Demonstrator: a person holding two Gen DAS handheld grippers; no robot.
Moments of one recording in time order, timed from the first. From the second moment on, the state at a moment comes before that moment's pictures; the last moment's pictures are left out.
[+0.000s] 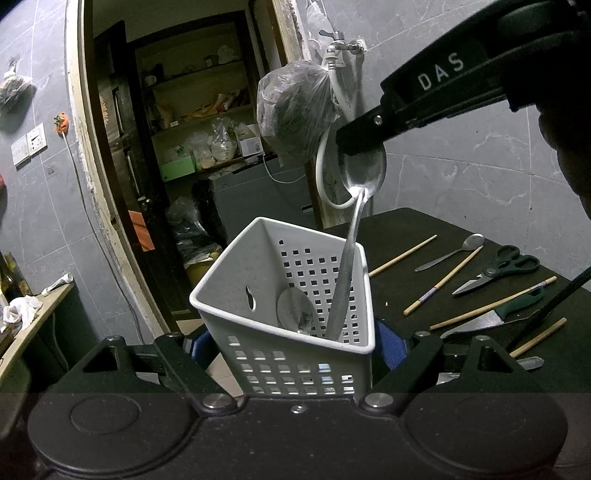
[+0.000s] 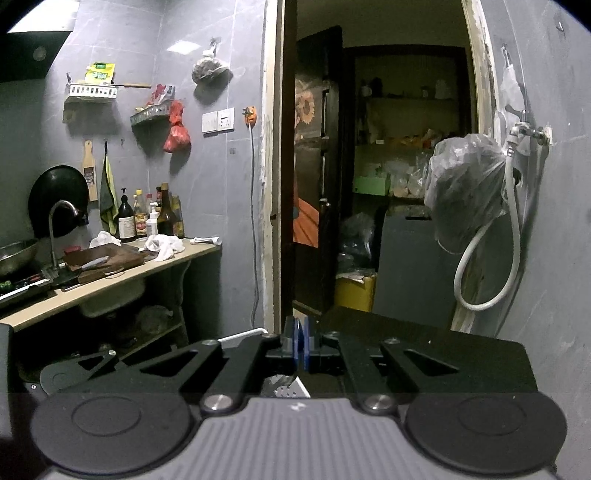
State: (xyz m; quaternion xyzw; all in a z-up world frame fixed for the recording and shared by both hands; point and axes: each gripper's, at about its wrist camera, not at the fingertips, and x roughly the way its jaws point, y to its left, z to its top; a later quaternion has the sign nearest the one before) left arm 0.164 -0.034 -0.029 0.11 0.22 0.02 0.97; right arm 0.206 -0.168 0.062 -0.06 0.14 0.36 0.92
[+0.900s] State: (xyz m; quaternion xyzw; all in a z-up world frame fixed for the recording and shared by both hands) left arm 0.164 -0.035 -0.029 0.11 0.22 0.02 0.97; right arm 0.221 -0.190 0.058 -0.02 0.16 0.29 0.94
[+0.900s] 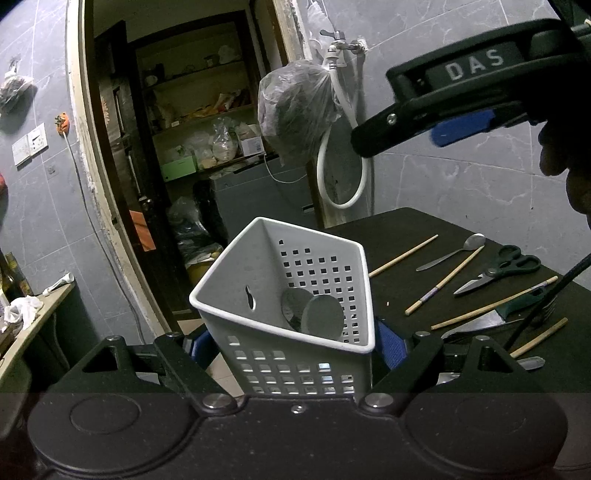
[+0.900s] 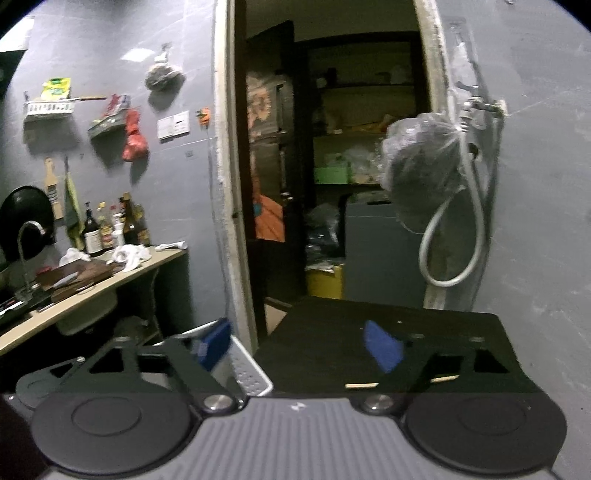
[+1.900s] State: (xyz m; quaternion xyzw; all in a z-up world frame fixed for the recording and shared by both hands) left arm 0.165 -0.036 -0.028 0.11 0.22 0.02 0.97; right arm 0.288 -0.155 -0.061 -0.19 0.39 0.26 0.86
